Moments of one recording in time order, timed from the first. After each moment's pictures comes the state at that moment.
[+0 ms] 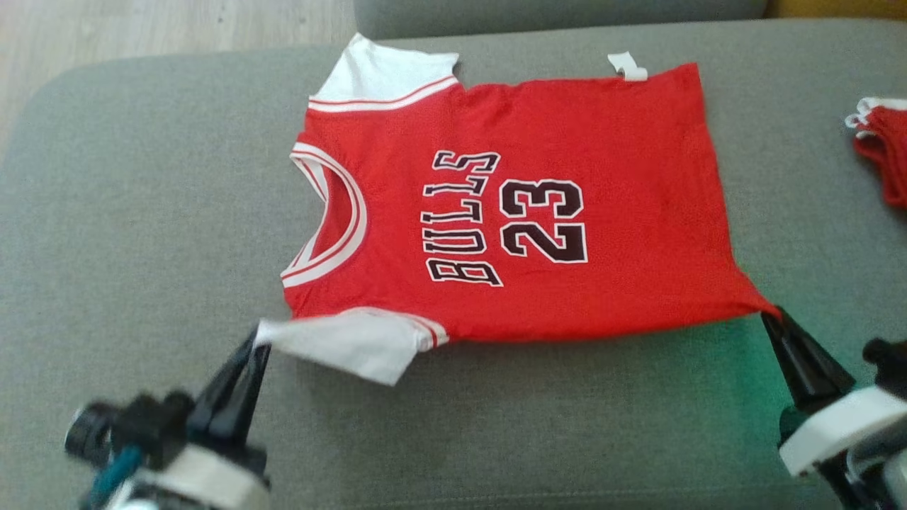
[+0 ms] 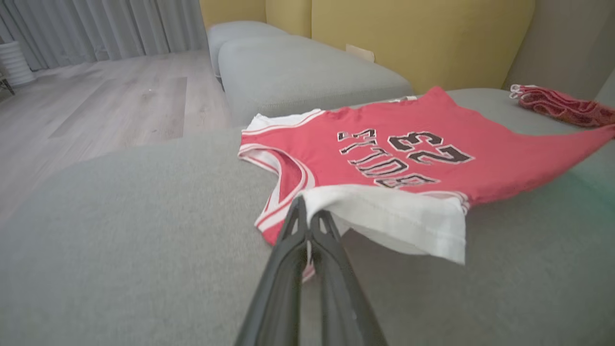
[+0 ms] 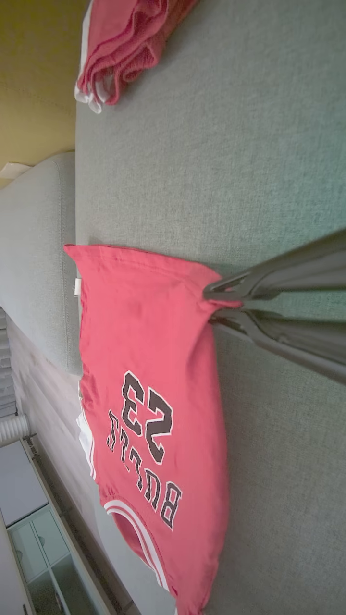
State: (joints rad) left arm 0.16 0.37 -0.28 -0.07 -0.26 -0.07 -0.20; right arm 0.03 -0.48 0.23 0.19 0.51 0.13 -0.09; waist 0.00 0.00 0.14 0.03
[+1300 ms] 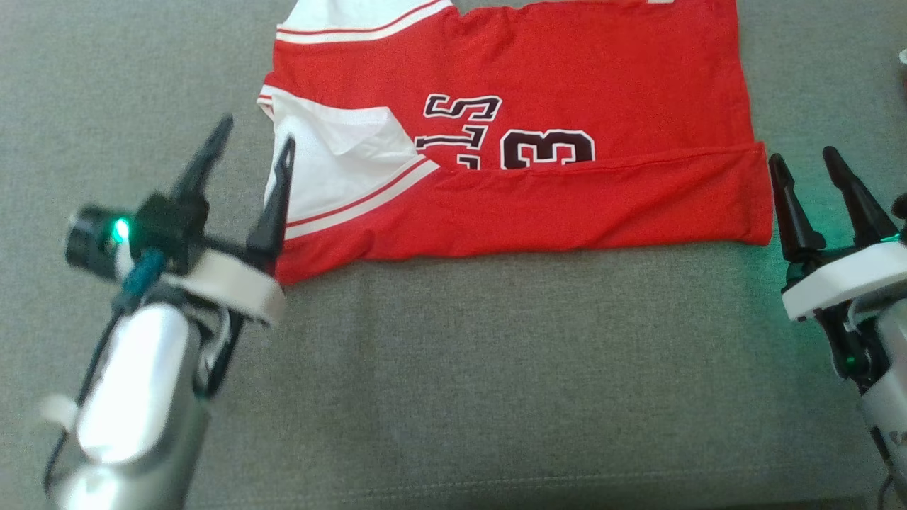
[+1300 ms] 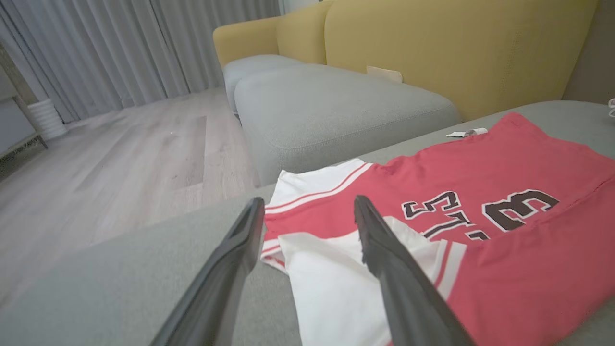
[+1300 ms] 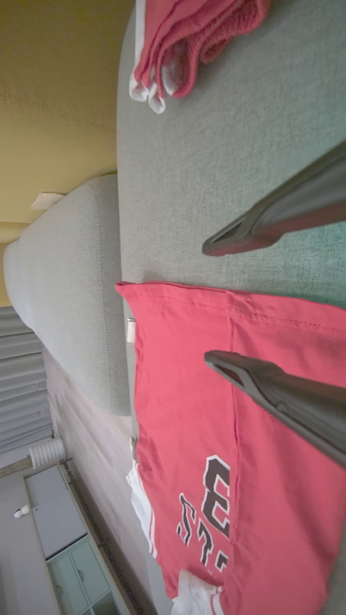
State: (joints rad) left arm -0.44 0.26 -0.33 0.30 -0.16 -0.04 -0.25; right arm -0.45 -0.47 0.36 0.55 0.59 0.13 -0.25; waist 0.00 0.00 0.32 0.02
